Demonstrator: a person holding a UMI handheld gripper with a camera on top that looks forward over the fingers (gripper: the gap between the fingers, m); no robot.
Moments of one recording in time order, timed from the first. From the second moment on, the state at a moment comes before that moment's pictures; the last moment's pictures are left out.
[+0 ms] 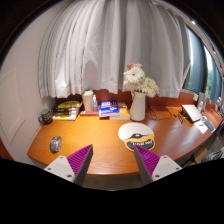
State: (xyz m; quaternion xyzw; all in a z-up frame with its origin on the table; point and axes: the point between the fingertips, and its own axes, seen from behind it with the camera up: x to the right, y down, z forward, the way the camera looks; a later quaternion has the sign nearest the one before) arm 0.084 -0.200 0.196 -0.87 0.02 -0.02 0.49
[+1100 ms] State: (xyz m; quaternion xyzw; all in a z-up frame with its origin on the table) arm -0.245 -0.043 -0.015 -0.92 -0.06 0.04 0.39
